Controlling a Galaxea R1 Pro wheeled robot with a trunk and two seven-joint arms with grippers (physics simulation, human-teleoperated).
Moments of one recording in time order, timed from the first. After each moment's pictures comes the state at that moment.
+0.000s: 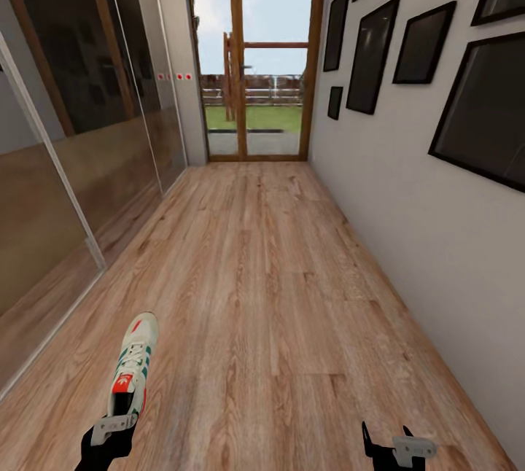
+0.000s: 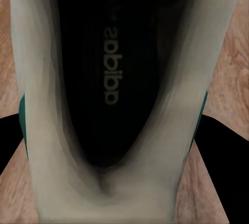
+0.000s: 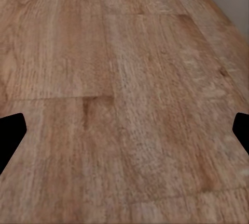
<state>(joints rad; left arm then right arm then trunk) -0.35 0.18 0.20 -0.24 0.06 -0.54 -0.24 -0.35 -0.08 -0.02 -0.10 -0.05 -0.83 -0.04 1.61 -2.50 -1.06</state>
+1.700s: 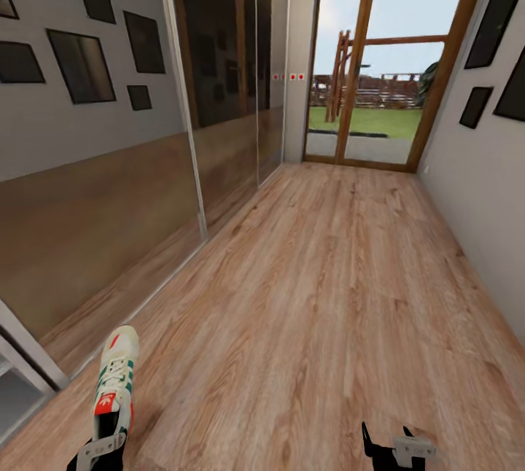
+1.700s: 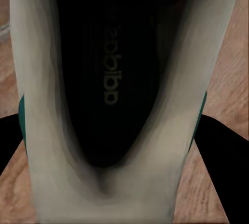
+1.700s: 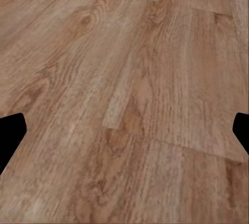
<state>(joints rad) -0.35 0.18 0.20 -0.08 0.20 -0.72 -0.24 -0.35 -0.08 -0.02 -0.10 -0.05 -0.83 -0.04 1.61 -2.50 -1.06</state>
